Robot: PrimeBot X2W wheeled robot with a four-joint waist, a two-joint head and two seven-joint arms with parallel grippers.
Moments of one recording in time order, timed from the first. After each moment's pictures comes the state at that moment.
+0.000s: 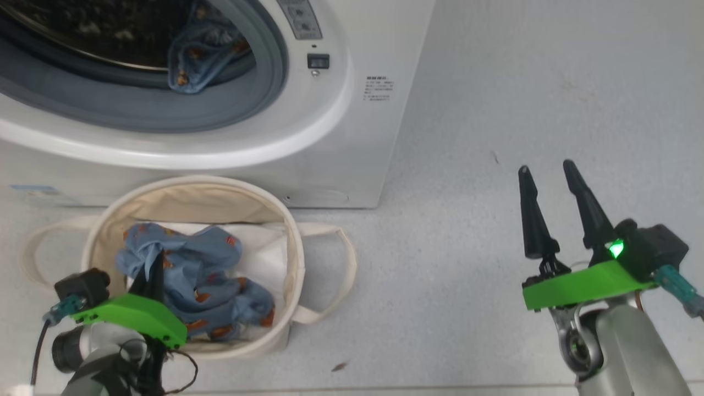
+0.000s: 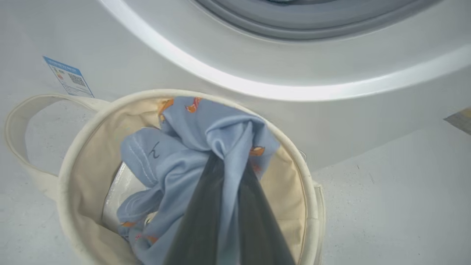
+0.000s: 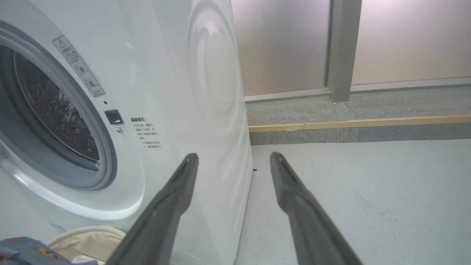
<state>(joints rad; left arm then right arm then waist) -0.52 0.22 -0.24 0.92 -0.67 -0.12 -0.25 -0.26 -0.09 0.08 0.13 0.24 0.13 -0.25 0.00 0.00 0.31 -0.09</state>
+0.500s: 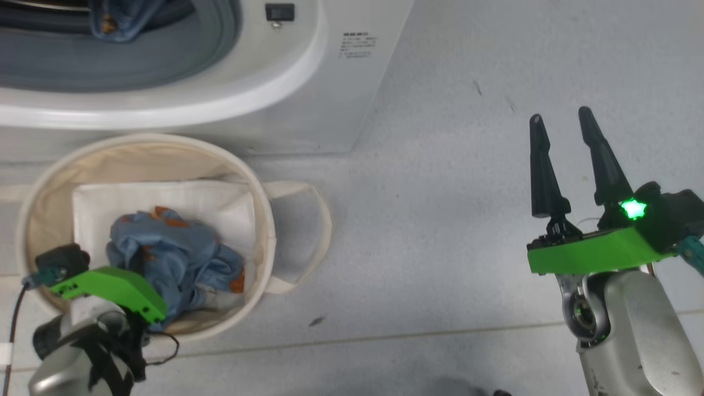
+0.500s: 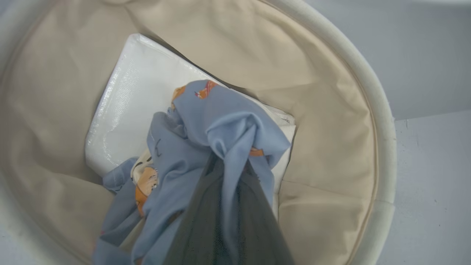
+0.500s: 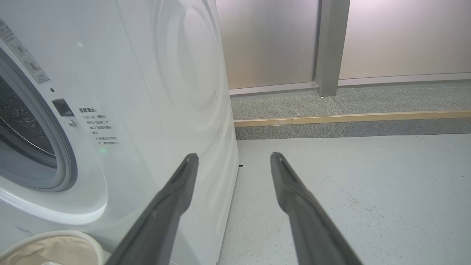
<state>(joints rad) -0.72 0.22 -0.31 1.23 -0.81 -0.13 -0.15 -0.35 -0.08 0.07 0.05 0.24 0.13 -0.25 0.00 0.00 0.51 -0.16</state>
